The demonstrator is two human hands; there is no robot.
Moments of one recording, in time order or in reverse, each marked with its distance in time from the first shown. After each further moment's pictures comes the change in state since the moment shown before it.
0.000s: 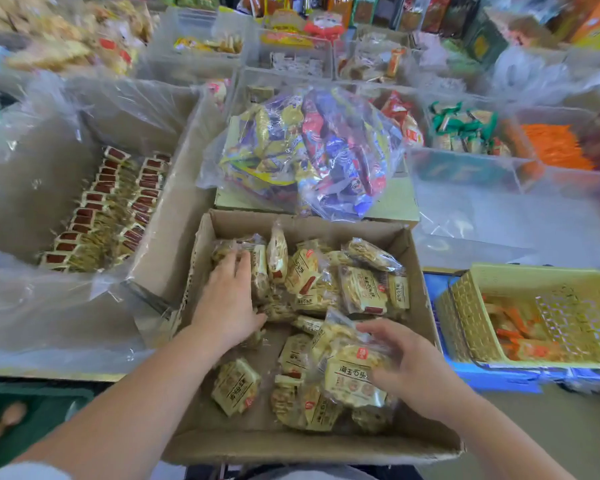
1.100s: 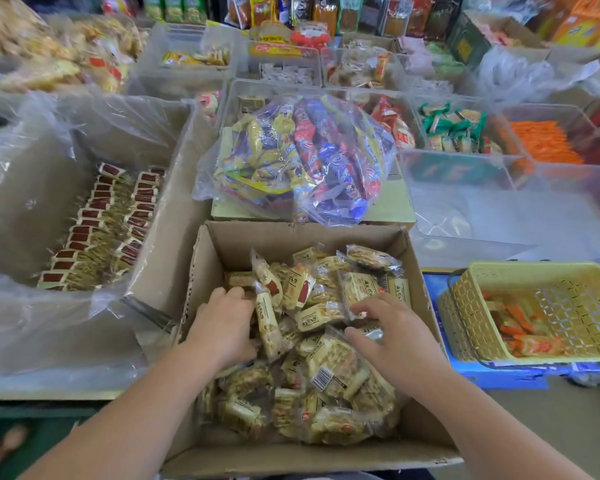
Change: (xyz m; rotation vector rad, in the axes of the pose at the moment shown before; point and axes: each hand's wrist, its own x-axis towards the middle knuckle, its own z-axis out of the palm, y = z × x) left_hand -0.004 -0.007 -0.004 0.273 -0.244 0.154; right_hand 0.029 -0.027 0.009 -0.353 0.266 -0.150
